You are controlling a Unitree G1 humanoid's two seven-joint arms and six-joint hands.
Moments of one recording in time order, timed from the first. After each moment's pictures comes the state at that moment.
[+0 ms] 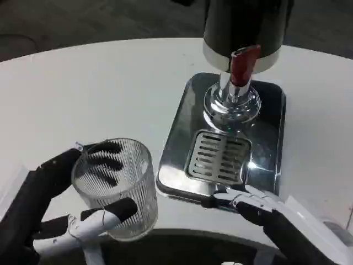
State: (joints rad) left arm 0.25 0.33 0.23 -0.46 -0.01 -0.24 -0.27; right arm 0.39 -0.36 0.09 -0.95 -0.55 0.11 0.43
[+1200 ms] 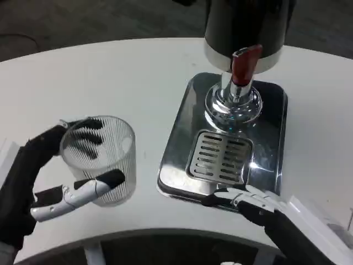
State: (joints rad) left arm 0.03 0.34 0.25 -0.22 0.15 -0.32 -0.15; right arm 0.43 -0.33 0.10 -0.98 -0.56 0.11 0.43
